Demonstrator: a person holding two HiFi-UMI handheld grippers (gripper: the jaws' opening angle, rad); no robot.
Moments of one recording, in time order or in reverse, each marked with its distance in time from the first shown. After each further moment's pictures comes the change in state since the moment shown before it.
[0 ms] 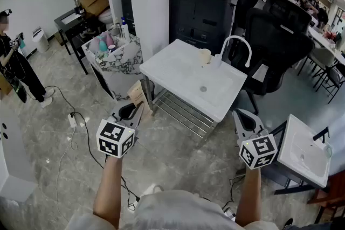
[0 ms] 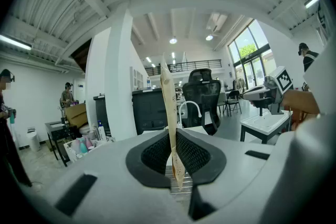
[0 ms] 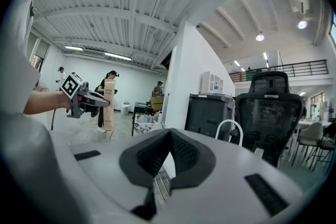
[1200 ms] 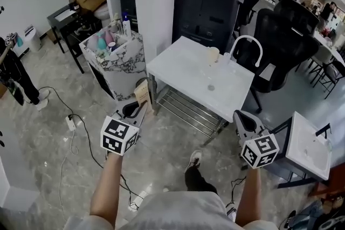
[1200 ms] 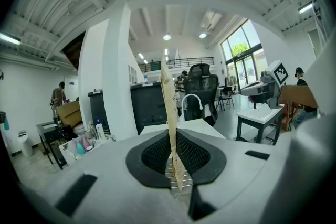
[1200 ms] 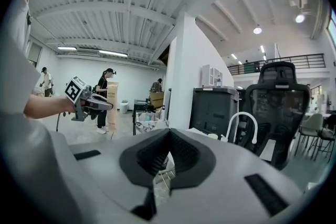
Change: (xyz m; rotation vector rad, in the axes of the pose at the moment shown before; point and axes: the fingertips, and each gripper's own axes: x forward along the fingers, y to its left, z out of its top) left arm -0.001 0.101 -0.043 0.032 0.043 -0.095; right arm 0.074 0.081 0.001 0.058 0.059 -0.015
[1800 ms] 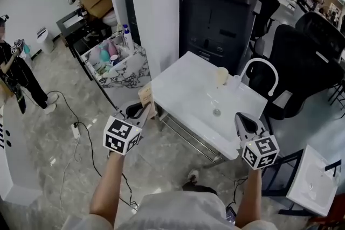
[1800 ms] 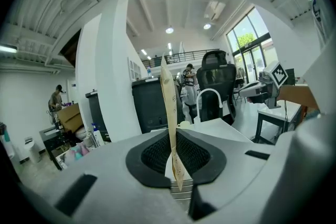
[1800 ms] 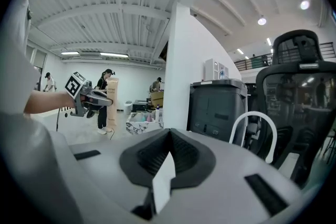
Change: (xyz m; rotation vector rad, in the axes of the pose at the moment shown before) left arm 0.185 0.059 0.040 0.031 0.058 0.072; right arm 0.165 -0.155 -0.009 0.019 -0.001 0.092
